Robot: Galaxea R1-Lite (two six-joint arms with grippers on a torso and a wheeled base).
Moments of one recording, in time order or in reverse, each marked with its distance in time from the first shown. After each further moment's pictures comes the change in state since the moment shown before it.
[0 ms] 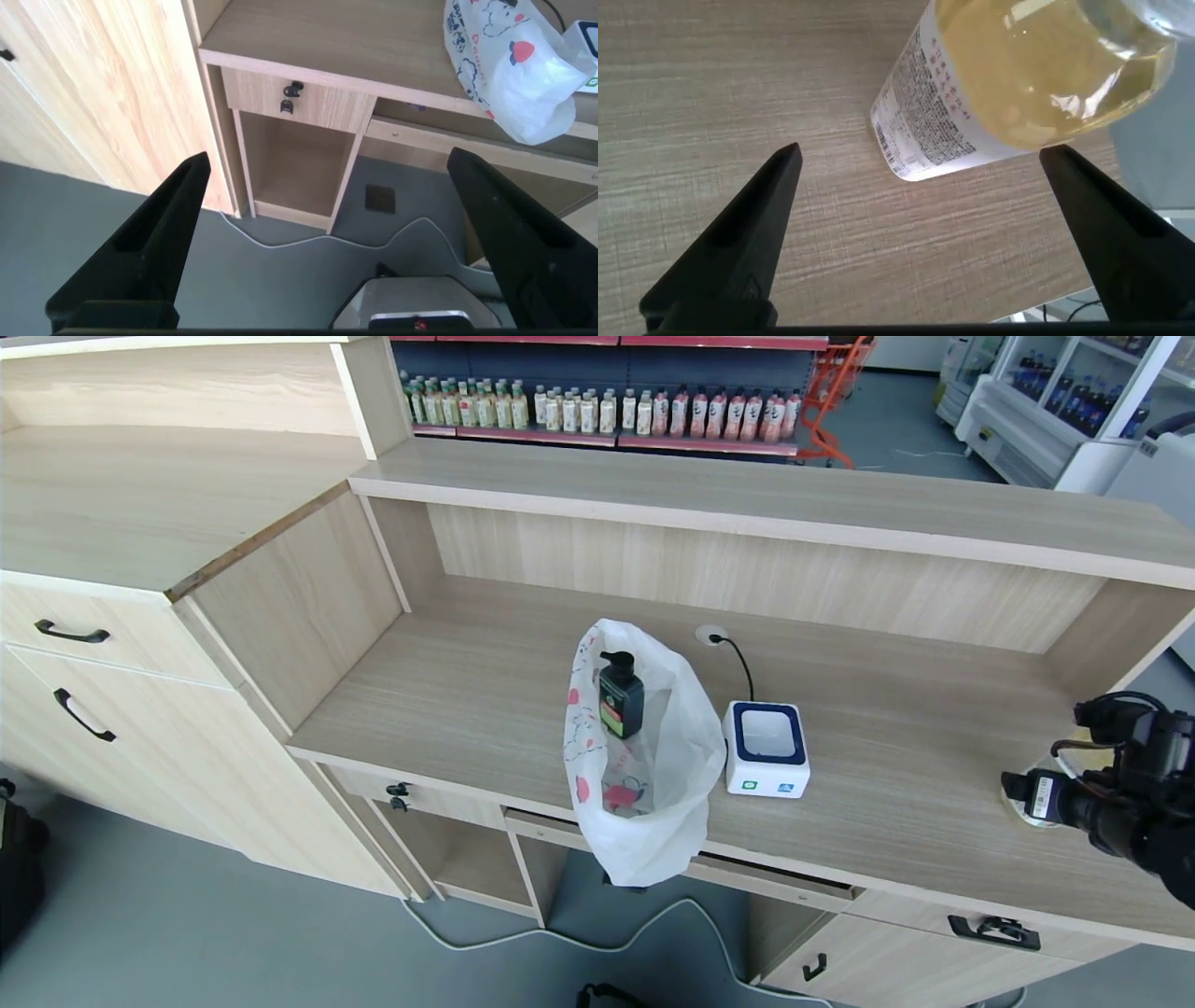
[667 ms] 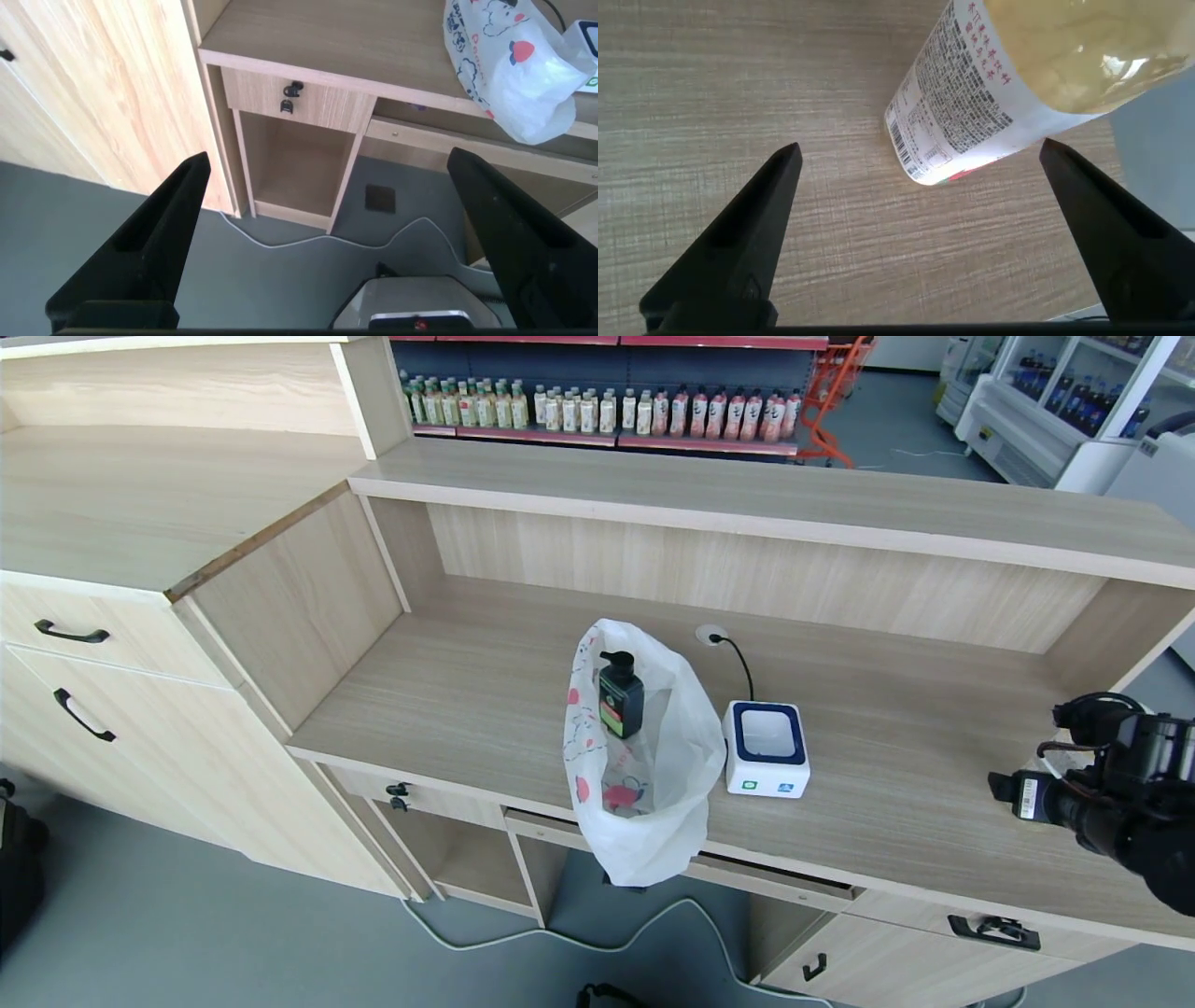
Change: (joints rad) left arm 0.000 0.000 0.000 0.000 0.000 0.000; right arm 0.015 0.027 0.000 -0.043 -0.001 -0.054
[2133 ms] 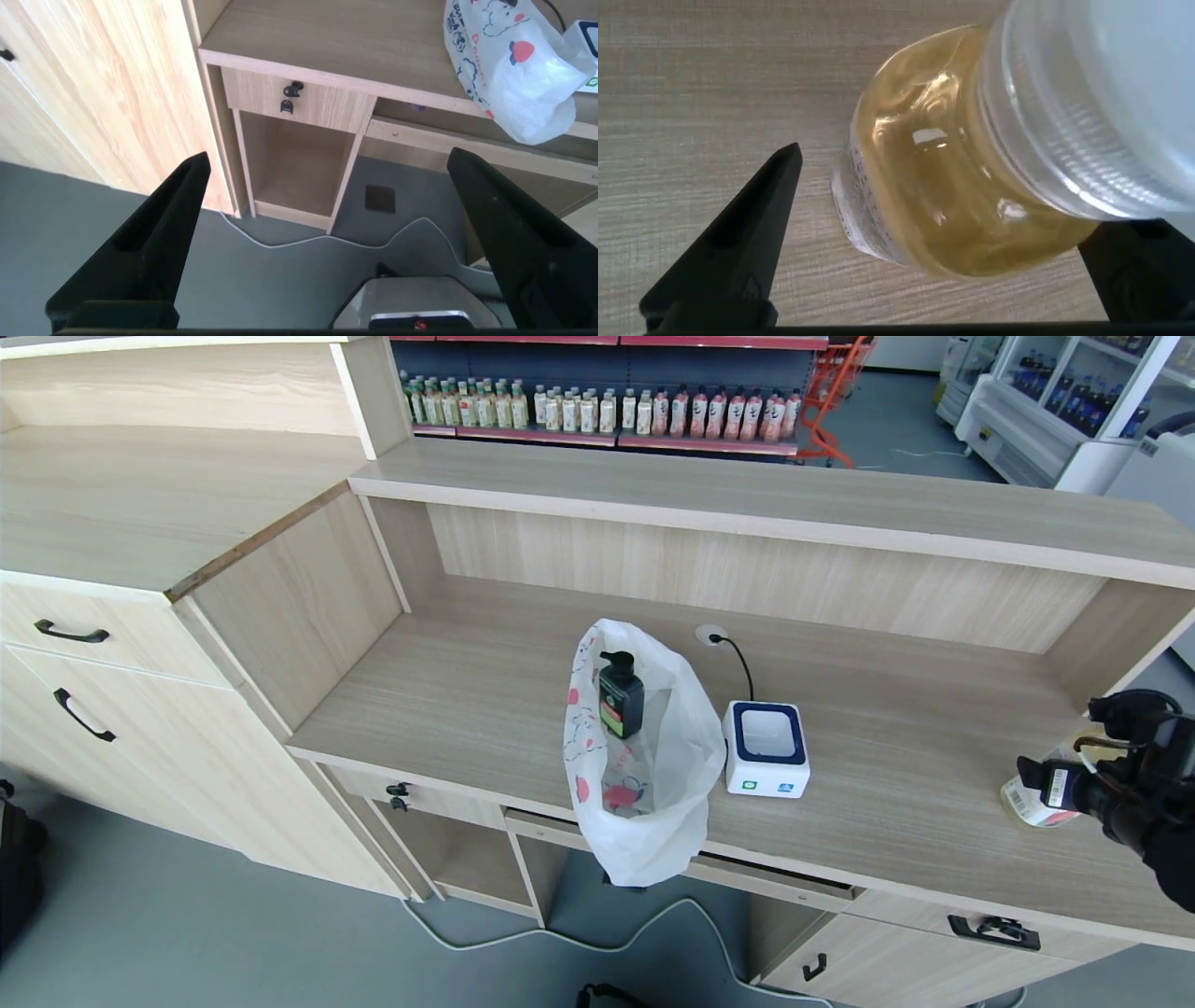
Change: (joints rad) left arm 0.000 0.000 0.000 0.000 0.000 0.000; right arm -0.110 0.080 -0.034 -0.165 0.095 -0.045
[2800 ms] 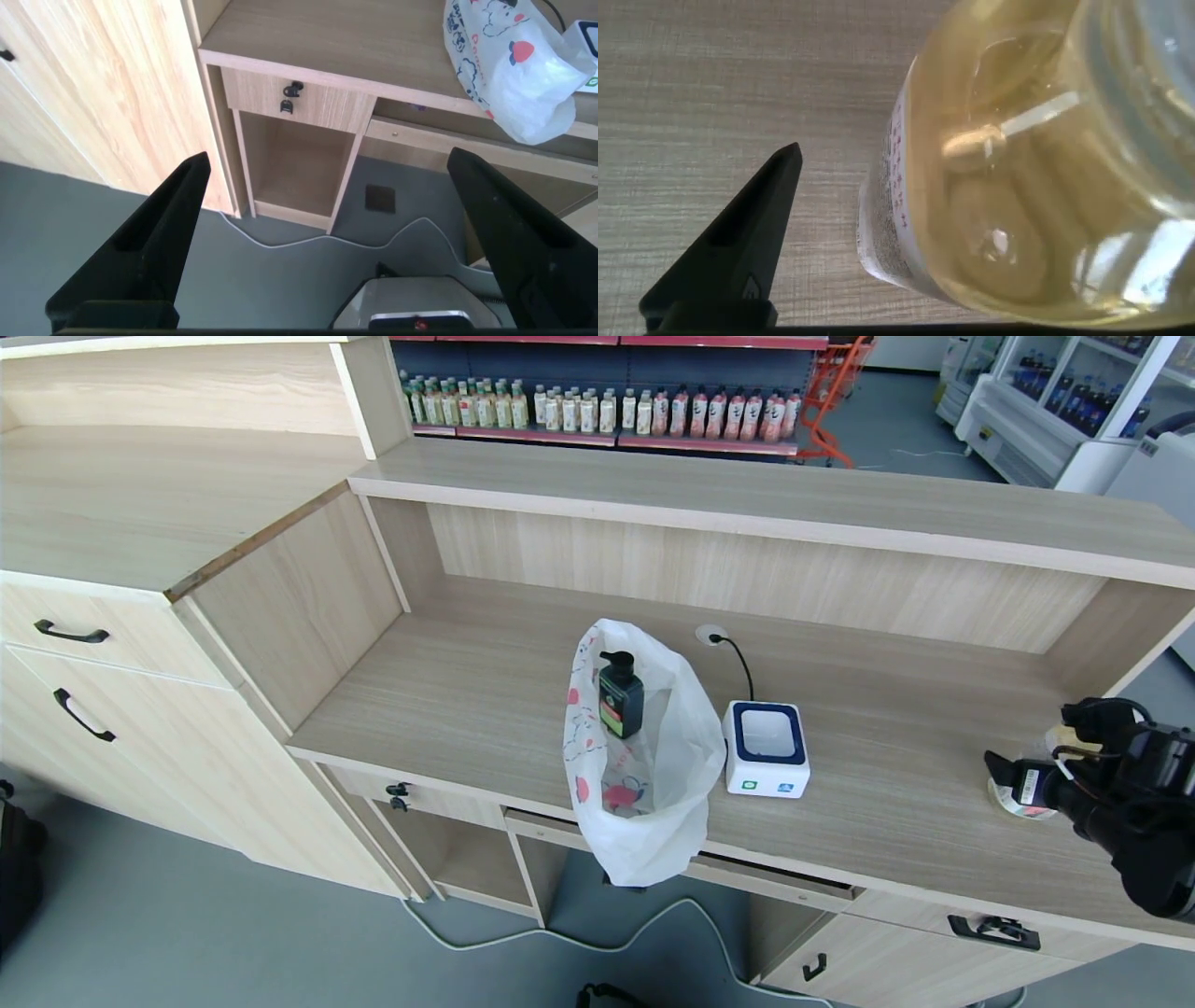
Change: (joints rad) left arm 0.000 0.000 0.000 0.000 0.000 0.000; right arm 0.003 0.127 -0.044 -0.145 0.146 0.002
